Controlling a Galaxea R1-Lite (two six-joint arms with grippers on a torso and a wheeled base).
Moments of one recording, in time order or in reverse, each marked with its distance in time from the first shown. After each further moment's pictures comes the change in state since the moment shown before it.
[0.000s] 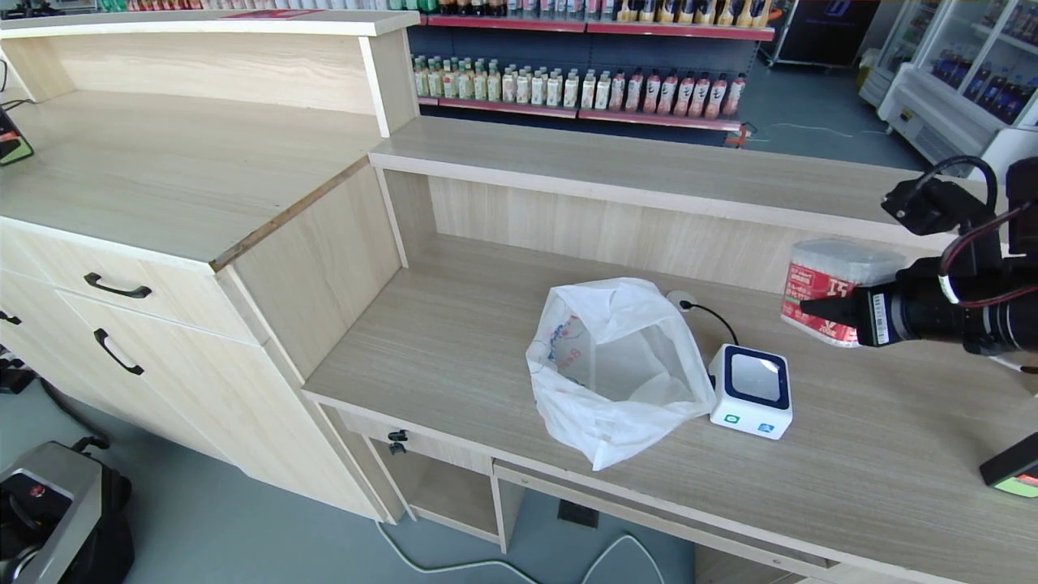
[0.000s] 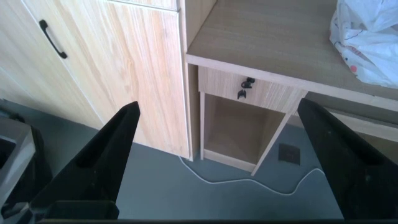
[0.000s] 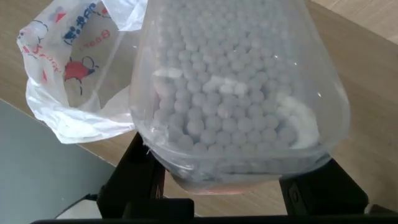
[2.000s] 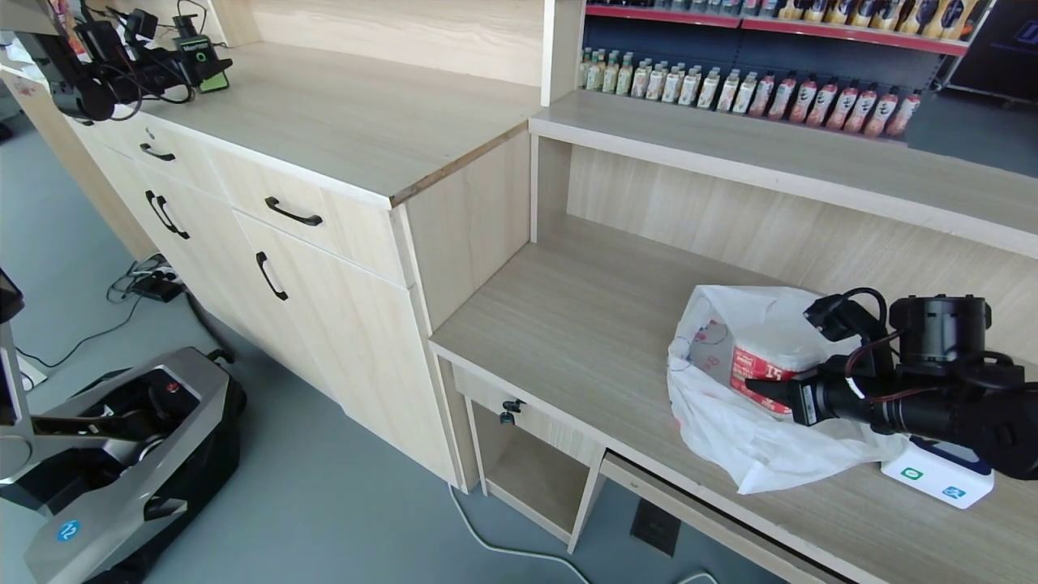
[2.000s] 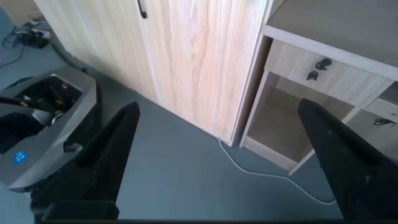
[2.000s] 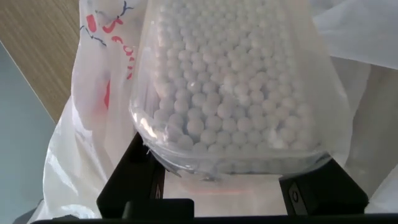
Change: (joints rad) left arm 0.000 0.000 0.000 0.000 0.000 0.000; right arm -0.091 0.340 0.322 -0.586 0.242 -0.070
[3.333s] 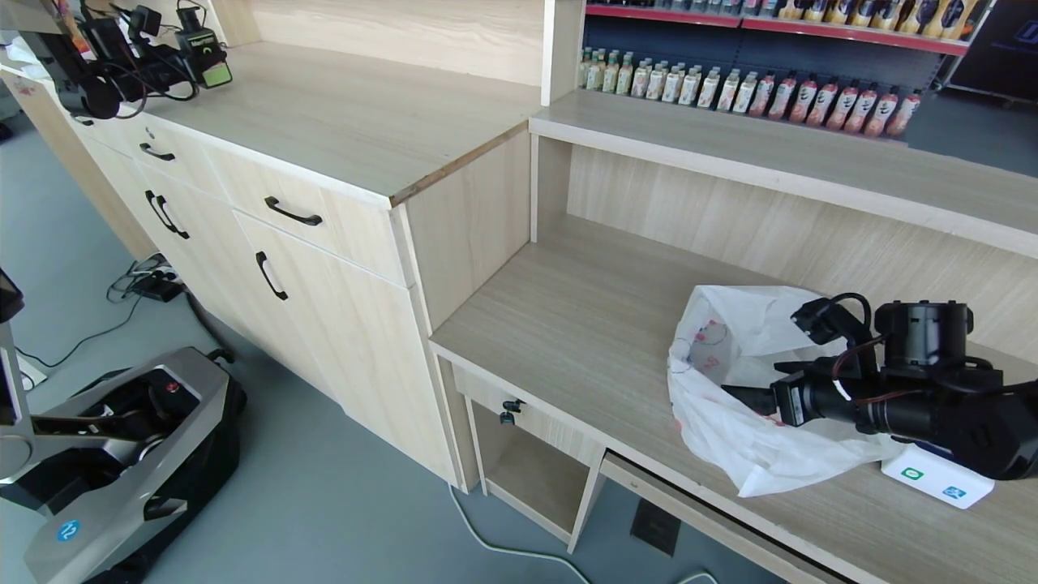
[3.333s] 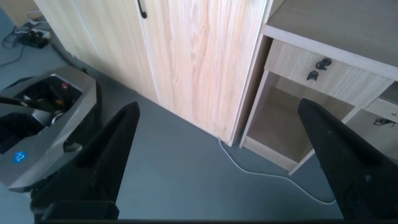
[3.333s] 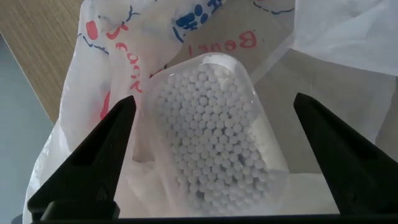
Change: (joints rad) left arm 0.000 0.000 0.000 0.000 0.000 0.000; right arm 0.006 0.053 -0.007 -0.061 0.047 -0.018
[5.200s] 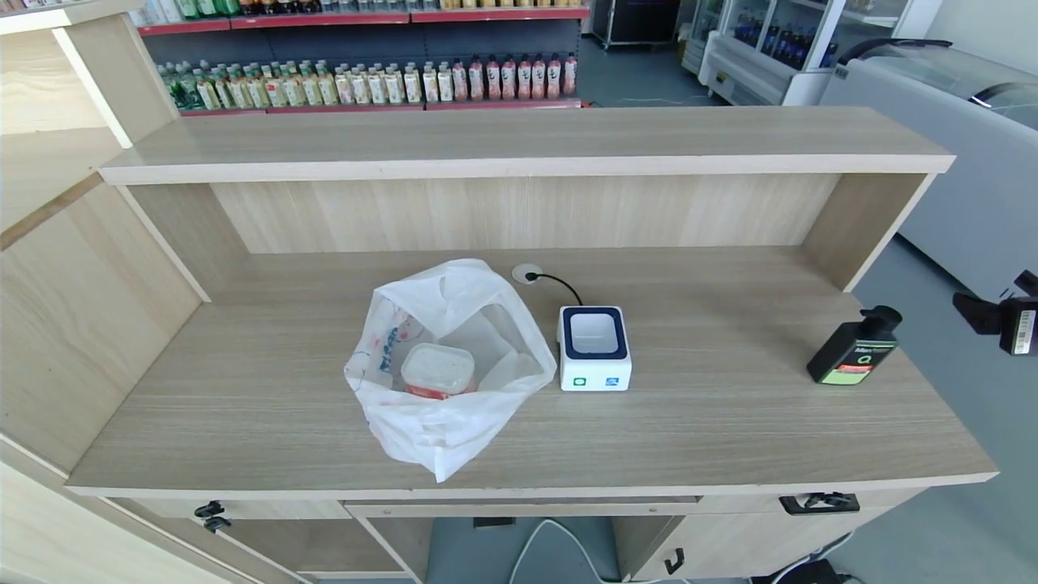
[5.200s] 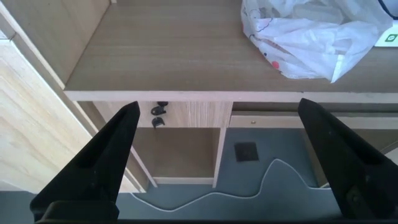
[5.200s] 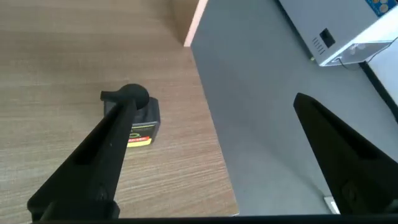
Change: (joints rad) left arm 0.000 0.000 0.000 0.000 0.000 0.000; right arm -0.357 -0.416 0.026 0.022 -0.369 -0.008
